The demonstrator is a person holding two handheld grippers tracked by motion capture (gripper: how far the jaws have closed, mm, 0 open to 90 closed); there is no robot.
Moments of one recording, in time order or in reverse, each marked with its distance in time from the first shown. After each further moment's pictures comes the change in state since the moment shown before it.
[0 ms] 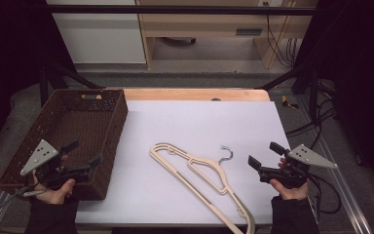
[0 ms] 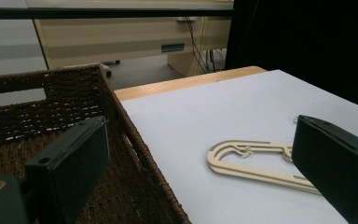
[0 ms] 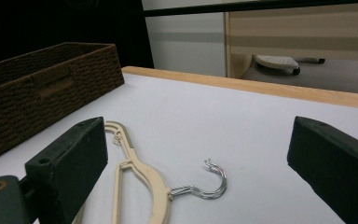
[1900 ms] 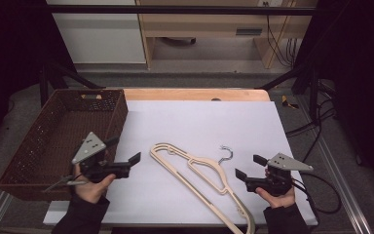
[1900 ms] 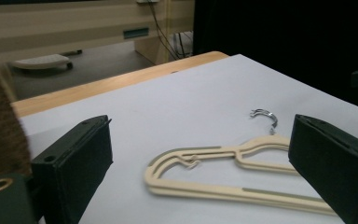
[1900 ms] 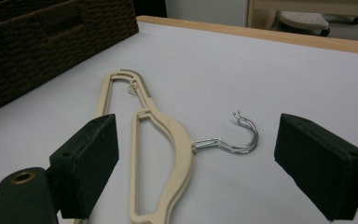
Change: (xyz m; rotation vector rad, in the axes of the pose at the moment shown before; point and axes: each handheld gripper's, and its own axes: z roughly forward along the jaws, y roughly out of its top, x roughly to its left) left arm -0.074 0.018 0.073 0.094 -0.138 0.061; right arm 0.016 -0.031 0.019 0.171 0.053 -0.028
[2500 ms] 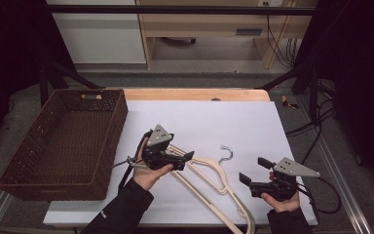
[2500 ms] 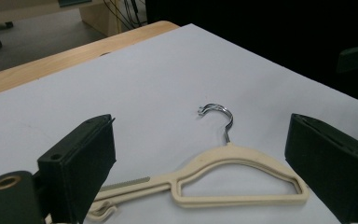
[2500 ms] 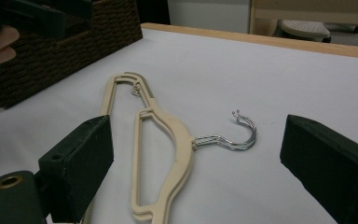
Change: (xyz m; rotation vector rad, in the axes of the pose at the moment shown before) left arm -0.060 0.013 0.118 0.142 -0.142 0.032; right arm -0.002 -0.008 -0.011 -0.037 0.017 -0.004
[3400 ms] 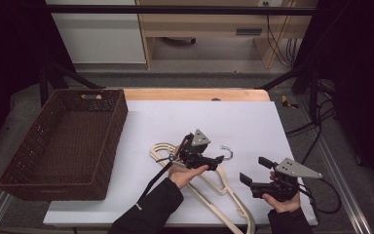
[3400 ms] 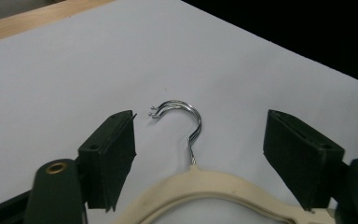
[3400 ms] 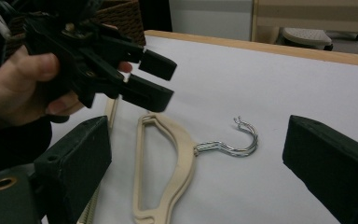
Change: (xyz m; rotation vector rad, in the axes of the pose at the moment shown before) left arm -0.039 -0.006 0.097 0.099 -0.078 0.029; right arm -0.001 0.000 -0.003 -0.026 0.013 -0.012
